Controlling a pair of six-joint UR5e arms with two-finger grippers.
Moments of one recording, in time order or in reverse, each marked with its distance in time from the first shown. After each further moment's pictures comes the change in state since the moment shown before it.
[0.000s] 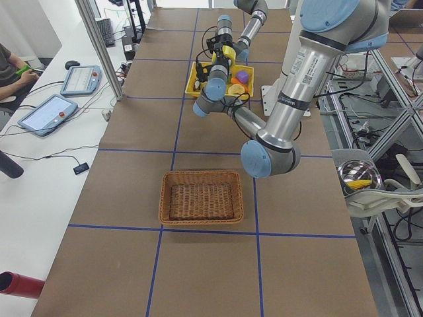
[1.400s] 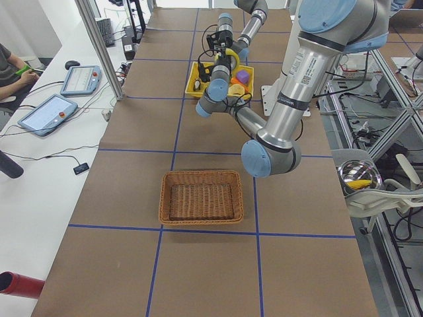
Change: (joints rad) left arm 0.016 0.006 -0.011 -0.010 0.033 -0.033; right arm 0.008 -0.017 0.028 0.049 -0.042 0.005
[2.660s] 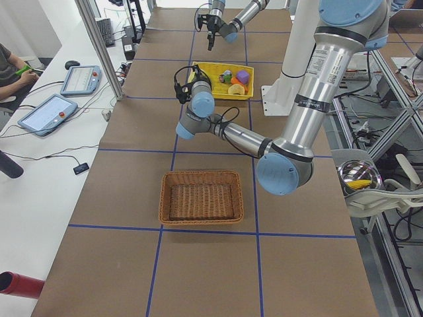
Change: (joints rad) left arm -0.362 0.142 0.072 0.073 -0.221 0.009; right arm 0.277 -0.340 0.050 -0.025 0.120 -0.357
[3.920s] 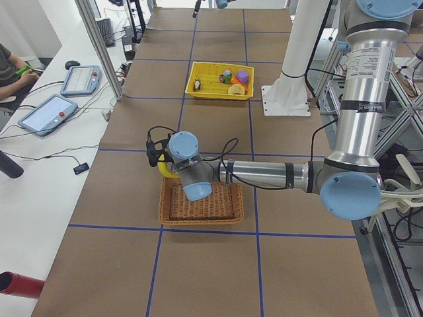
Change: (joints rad) left arm -0.324 0.260 0.054 0.712 -0.227 1.003; right arm 0.540 -0.217 -0.002 -0.747 0.314 -0.957
